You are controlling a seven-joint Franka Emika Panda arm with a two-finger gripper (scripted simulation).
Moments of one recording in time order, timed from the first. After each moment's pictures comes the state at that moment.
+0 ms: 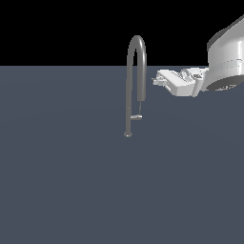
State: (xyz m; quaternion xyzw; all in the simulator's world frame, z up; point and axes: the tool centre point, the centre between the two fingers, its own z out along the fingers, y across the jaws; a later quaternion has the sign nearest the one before) arm 0.094 -0.126 0.228 -0.57 0.44 0.47 0.52
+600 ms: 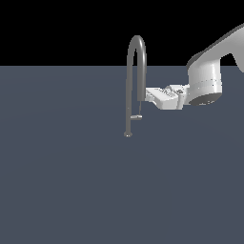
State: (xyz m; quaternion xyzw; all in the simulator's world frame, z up) arm 0.099 -0.083 0.163 -0.54 0.47 0.52 0.46
